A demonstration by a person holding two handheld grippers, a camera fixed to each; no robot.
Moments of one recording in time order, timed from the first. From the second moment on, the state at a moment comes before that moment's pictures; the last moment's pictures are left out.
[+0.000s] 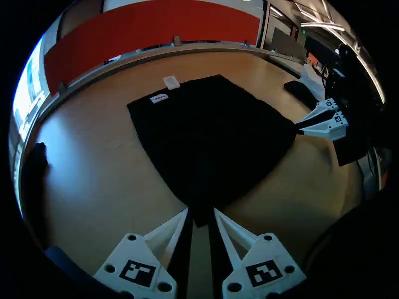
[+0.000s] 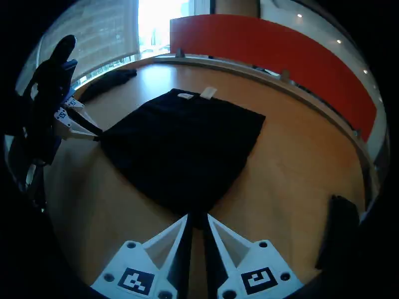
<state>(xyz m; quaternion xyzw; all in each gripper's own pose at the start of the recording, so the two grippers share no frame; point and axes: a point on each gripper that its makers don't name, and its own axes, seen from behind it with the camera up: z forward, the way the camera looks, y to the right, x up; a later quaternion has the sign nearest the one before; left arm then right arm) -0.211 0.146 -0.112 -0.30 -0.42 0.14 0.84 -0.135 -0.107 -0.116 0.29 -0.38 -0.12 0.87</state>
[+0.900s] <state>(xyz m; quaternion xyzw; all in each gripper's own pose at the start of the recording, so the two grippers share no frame) -0.168 0.149 -0.127 -0.29 -0.42 0.11 0.85 -0.090 -0.108 -0.131 0.29 -0.36 -0.11 0.88</state>
